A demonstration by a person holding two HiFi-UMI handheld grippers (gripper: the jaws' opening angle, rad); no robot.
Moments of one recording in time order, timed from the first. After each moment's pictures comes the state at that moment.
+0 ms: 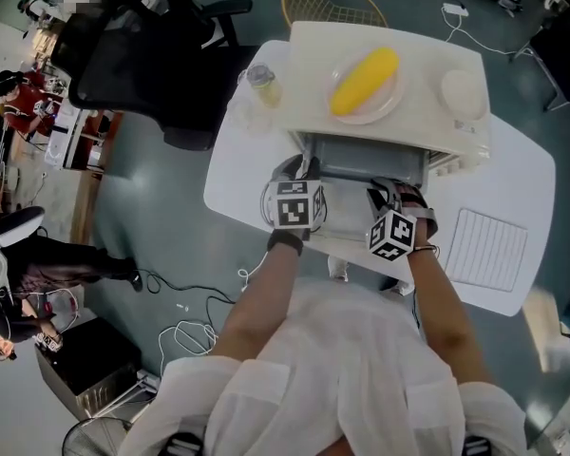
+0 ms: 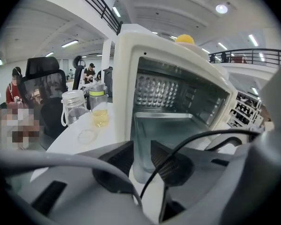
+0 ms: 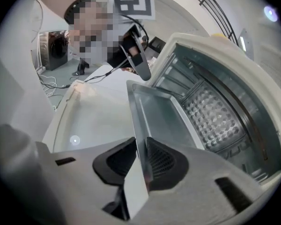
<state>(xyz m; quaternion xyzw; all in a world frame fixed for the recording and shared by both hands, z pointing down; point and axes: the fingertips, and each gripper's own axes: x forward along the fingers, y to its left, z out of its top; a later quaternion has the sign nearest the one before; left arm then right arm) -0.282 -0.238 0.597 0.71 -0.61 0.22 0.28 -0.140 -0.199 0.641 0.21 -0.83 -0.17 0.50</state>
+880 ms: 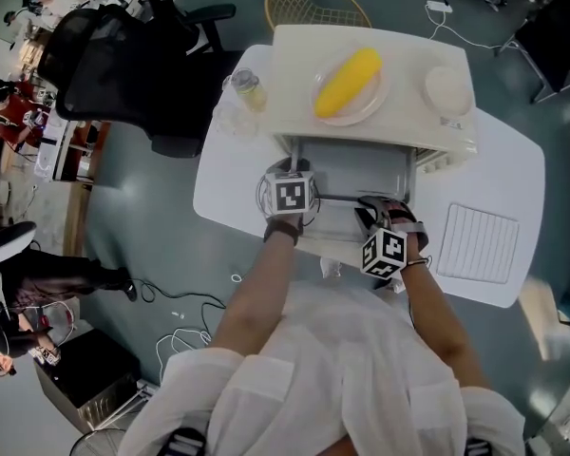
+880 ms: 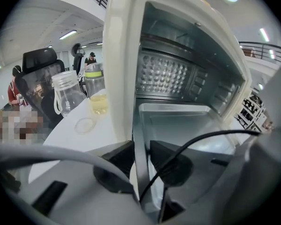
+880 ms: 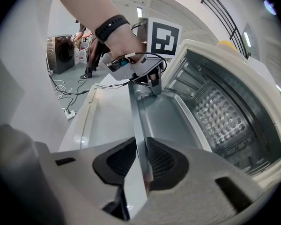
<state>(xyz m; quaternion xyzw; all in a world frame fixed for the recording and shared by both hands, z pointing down) -0.288 -0.250 0.641 0.68 -0.61 0.28 0.31 -0.138 -0.152 0.644 0.18 -0.84 -0.15 0.49</state>
